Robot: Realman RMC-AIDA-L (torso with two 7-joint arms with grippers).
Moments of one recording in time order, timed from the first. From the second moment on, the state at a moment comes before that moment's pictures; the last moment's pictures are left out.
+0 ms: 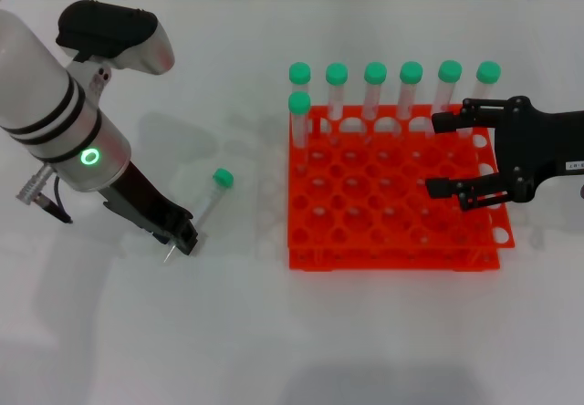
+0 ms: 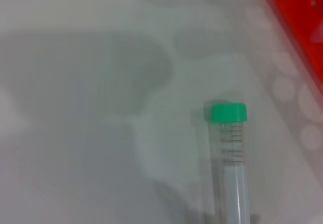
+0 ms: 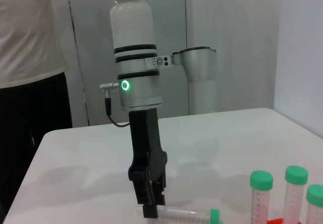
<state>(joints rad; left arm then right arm) -0.76 -2.08 1.29 0.94 2.68 1.53 -2.74 0.60 1.93 -1.00 -0.64 -1.76 -1.59 1.23</state>
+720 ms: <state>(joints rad) -0.74 -2.08 1.30 1.06 2.66 1.53 -2.73 0.59 1.92 -1.00 -0.64 -1.76 -1.59 1.23</state>
